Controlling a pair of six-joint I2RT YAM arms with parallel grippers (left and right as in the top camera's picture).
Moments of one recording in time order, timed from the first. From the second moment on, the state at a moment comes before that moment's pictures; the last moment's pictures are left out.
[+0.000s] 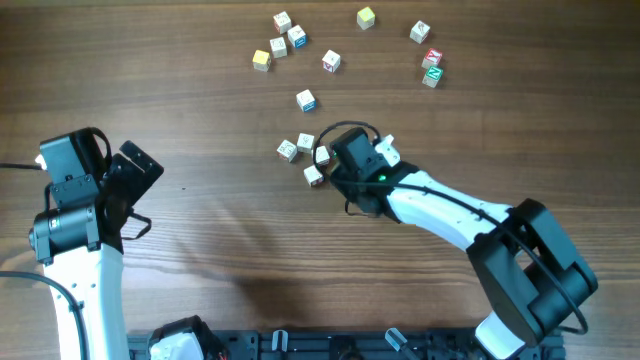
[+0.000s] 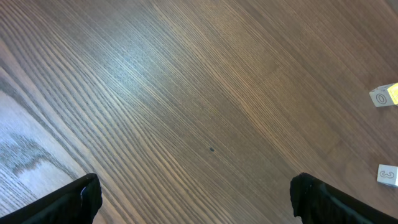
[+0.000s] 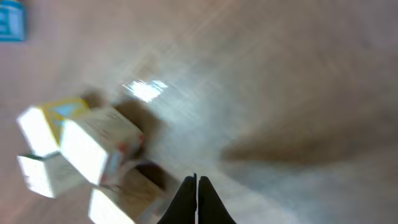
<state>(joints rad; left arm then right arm) 0.31 1.09 1.00 -0.88 -0.11 -0.52 0.65 1.79 0.96 -0.24 0.04 1.34</state>
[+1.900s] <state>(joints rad) 0.31 1.09 1.00 -0.88 -0.11 -0.52 0.71 1.79 0.95 -0.26 -0.04 1.45</state>
